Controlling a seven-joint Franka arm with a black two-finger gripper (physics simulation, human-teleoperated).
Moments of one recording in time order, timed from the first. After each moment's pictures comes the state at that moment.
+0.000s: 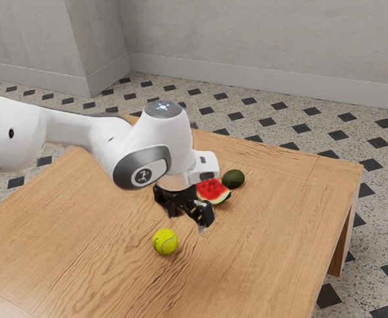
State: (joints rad) arm -0.18 0.08 -0.19 -2.15 0.12 2.30 -0.35
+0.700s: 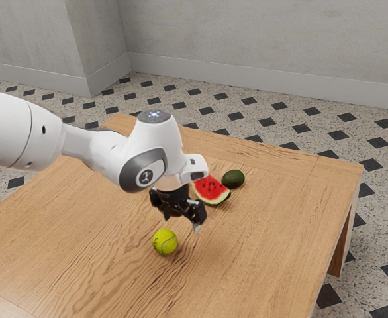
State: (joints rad) arm -0.24 0.23 -0.02 -2.11 0.01 2.41 -0.23
